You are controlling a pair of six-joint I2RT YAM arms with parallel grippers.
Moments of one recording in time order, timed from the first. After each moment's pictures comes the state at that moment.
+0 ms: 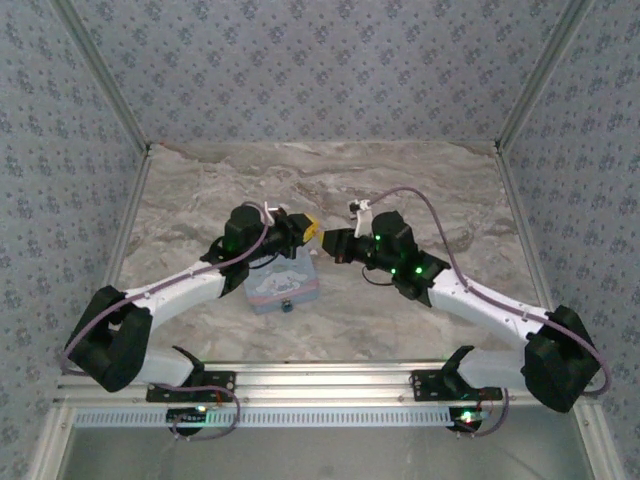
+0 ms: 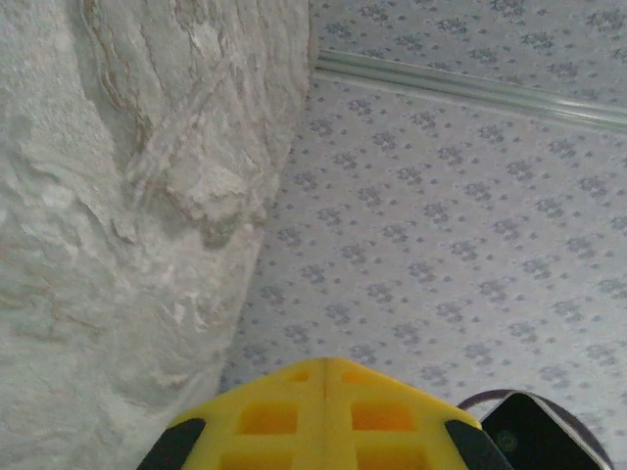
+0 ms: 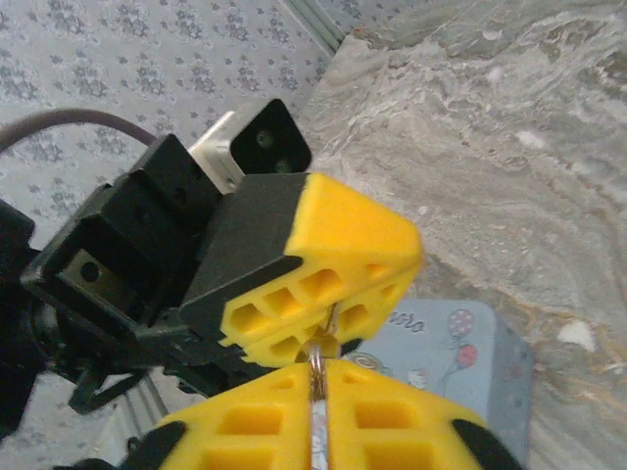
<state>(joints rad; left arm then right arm) -0.61 1.36 0.71 0.42 0.38 -1.62 0.73 1.21 0.75 0.16 -0.24 0.68</state>
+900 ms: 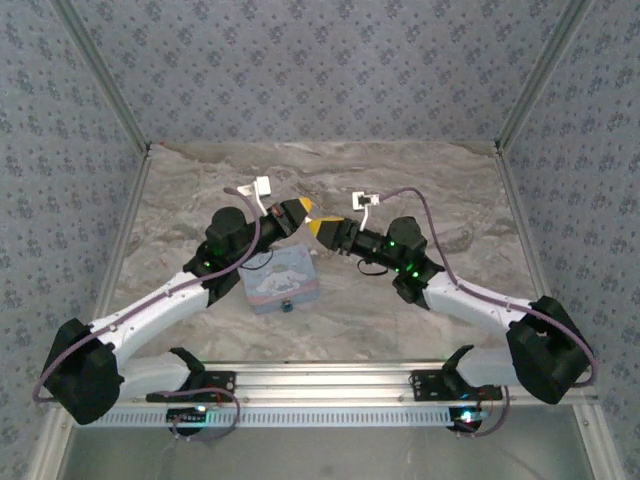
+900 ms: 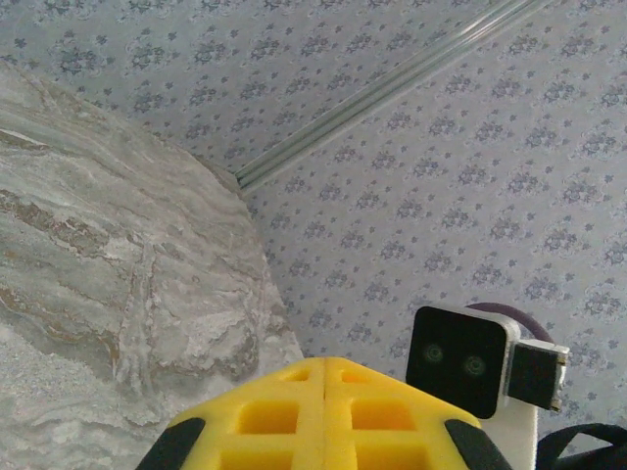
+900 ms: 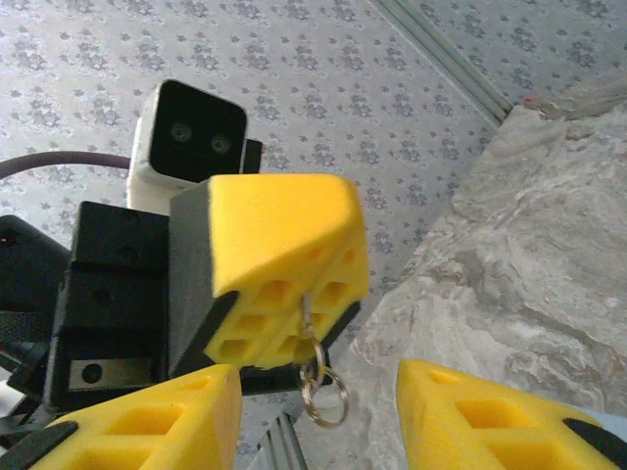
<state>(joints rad) -0.68 1.16 0.74 0.42 0.19 -1.01 0.70 1.28 0.66 0.71 -0.43 0.89</state>
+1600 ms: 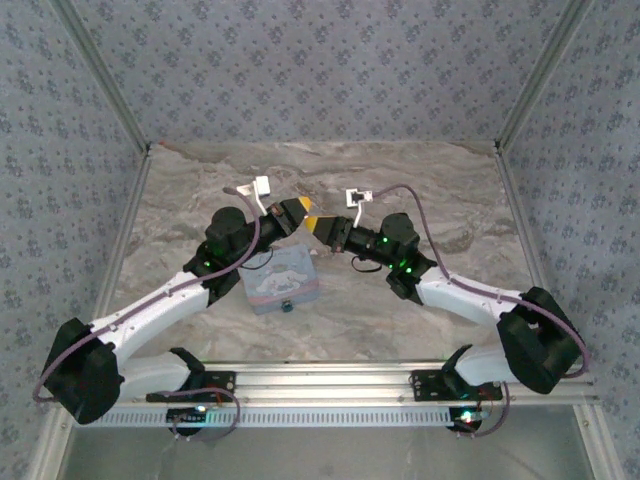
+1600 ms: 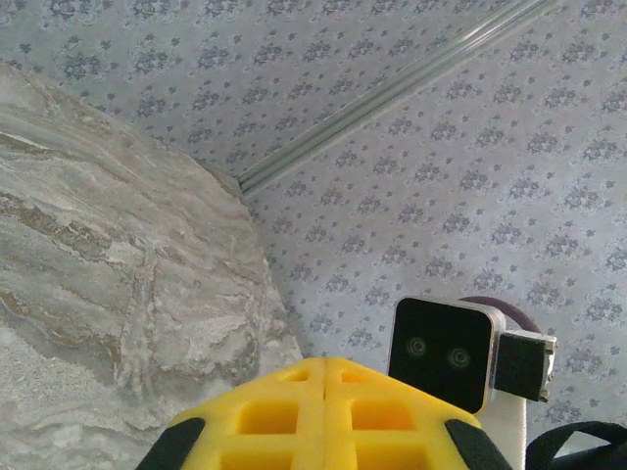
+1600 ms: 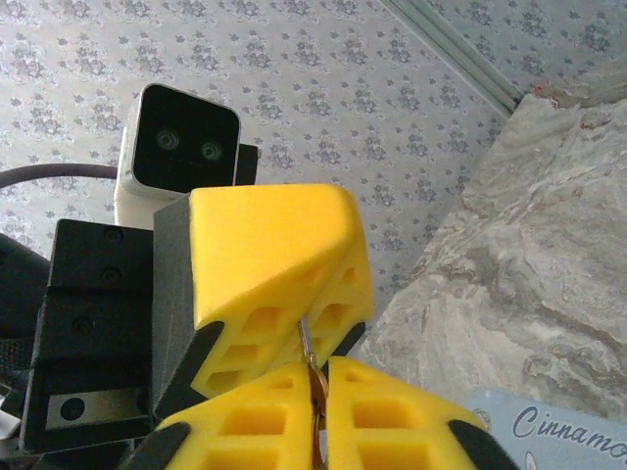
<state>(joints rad) -0.68 1.17 0.74 0.43 0.17 -1.01 0.71 1.34 0.70 0.73 -0.43 0.93</state>
